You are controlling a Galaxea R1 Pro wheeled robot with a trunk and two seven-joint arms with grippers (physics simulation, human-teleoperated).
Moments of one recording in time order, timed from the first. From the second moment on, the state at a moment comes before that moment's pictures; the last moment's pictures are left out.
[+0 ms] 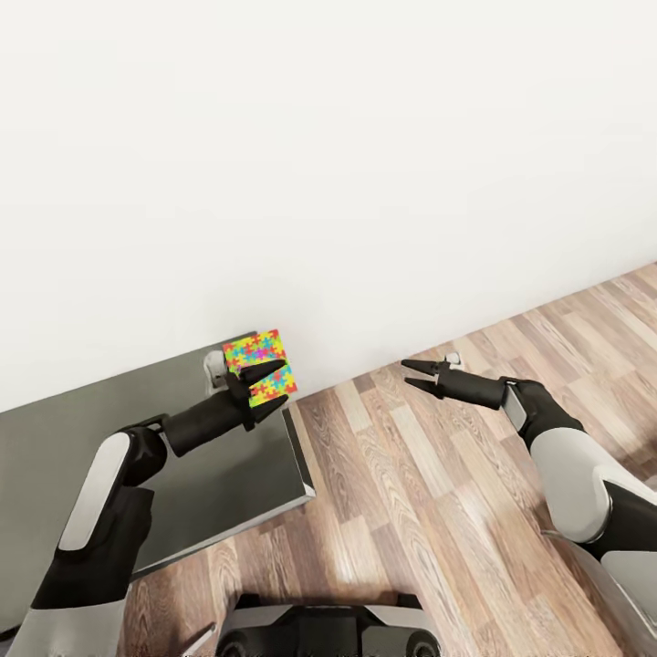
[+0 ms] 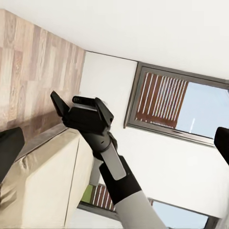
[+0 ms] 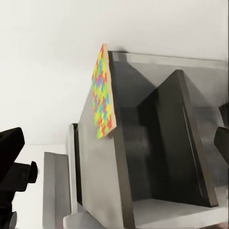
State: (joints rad) left arm -0.54 0.03 0.02 -1.60 1.74 0.97 0.26; right arm -1.15 -0.16 -0.48 -0.36 0.16 0.75 1.33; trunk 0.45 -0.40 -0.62
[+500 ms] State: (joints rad) left arm -0.60 0.00 -0.06 -1.60 1.73 0.96 0.34; right arm -1.15 -0.16 -0.54 -0.34 0.15 0.75 1.25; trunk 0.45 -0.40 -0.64
